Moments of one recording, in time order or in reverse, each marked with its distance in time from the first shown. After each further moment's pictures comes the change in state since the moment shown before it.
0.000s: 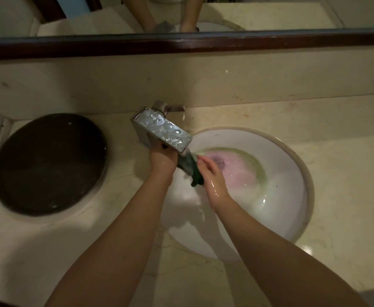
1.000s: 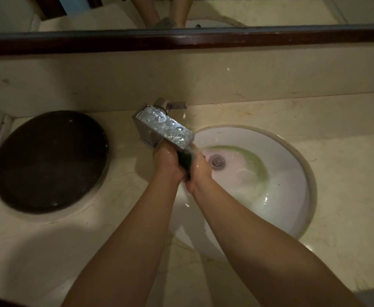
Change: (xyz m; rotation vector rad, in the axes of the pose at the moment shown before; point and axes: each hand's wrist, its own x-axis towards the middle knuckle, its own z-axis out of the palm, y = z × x) left_hand -0.015 0.005 0.009 -0.562 -0.162 -0.282; right_hand 0.030 -0.010 0.062 0.393 0.193 0.412
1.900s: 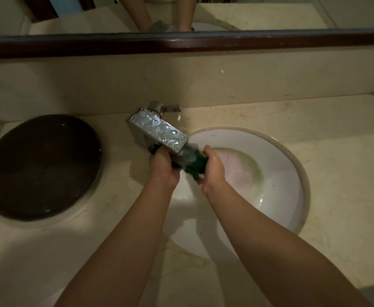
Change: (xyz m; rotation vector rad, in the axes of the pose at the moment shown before) left_hand 0.017 -0.010 -0.015 0.032 -0.091 0.098; right_hand 0.016 -0.022 -0.042 0.004 0.049 -0.124
